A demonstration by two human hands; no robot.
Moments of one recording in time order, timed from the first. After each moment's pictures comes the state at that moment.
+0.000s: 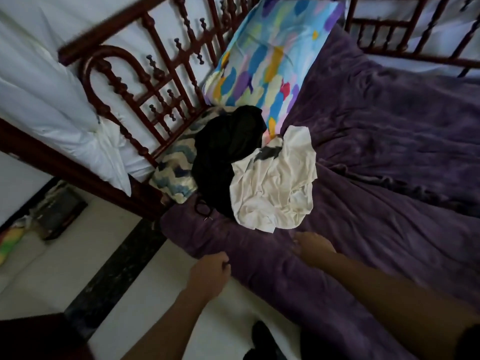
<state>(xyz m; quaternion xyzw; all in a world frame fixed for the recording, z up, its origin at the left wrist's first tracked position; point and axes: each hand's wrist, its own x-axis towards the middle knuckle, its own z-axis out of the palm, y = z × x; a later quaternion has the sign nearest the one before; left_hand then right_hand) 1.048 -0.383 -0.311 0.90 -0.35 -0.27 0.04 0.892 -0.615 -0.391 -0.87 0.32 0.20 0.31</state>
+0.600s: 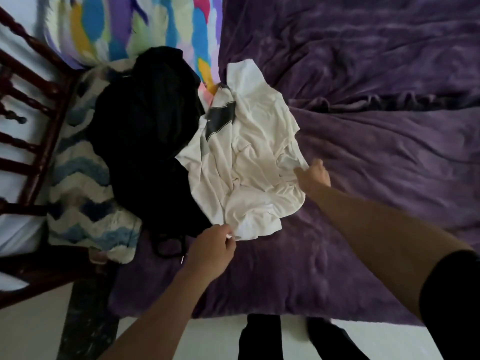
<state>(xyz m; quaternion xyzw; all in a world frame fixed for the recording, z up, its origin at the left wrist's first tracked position) 1.217 -0.511 -0.458 0.76 -0.54 -0.35 0.03 1.012 -0.712 -0.549 -0.51 0.78 0.00 0.37</state>
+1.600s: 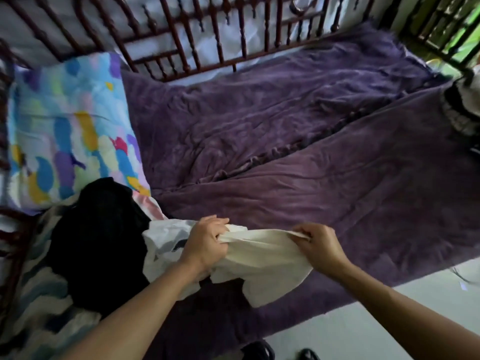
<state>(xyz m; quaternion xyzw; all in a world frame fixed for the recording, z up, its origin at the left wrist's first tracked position) 1.058 -0.603 -0.302 0.51 -0.80 -0.23 0.21 0.794 -0.555 -0.314 -0.59 0.69 -0.26 0.32</state>
